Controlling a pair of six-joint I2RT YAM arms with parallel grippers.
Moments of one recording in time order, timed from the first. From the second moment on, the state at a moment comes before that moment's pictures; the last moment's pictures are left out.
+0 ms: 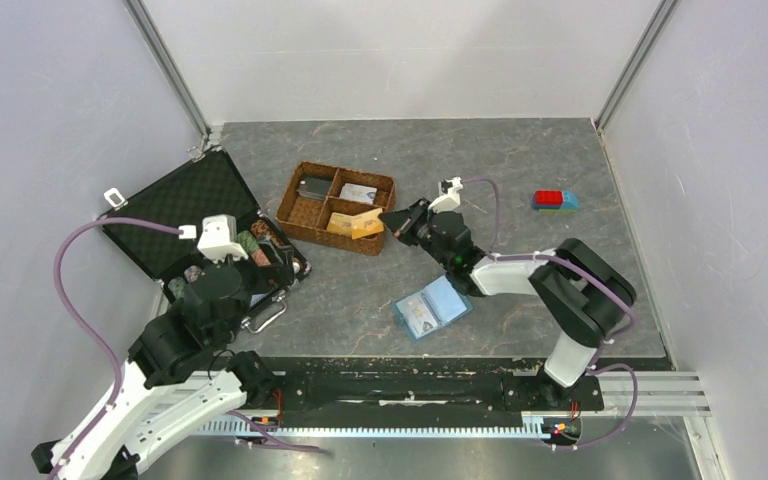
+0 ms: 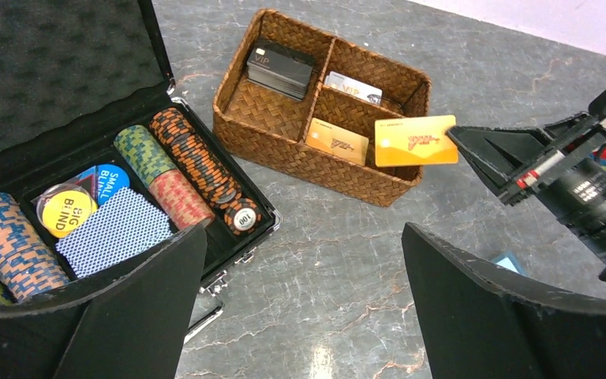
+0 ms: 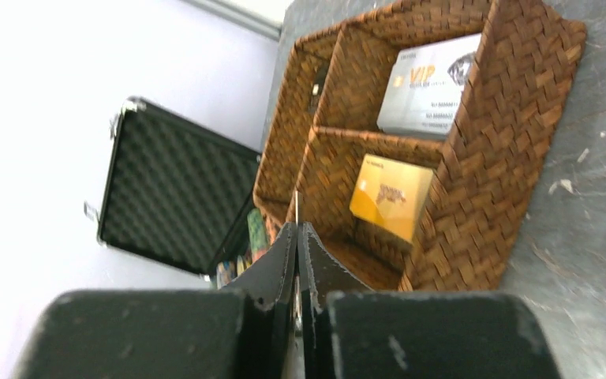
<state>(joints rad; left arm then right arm) -0.79 0.45 0.86 -0.76 -0.70 -0.50 0.75 1.75 0.78 0.86 0.16 1.05</state>
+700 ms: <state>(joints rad) -0.79 0.54 0.89 -0.73 -0.36 -0.63 0.76 1.61 0.68 1.10 -0.08 1.18</state>
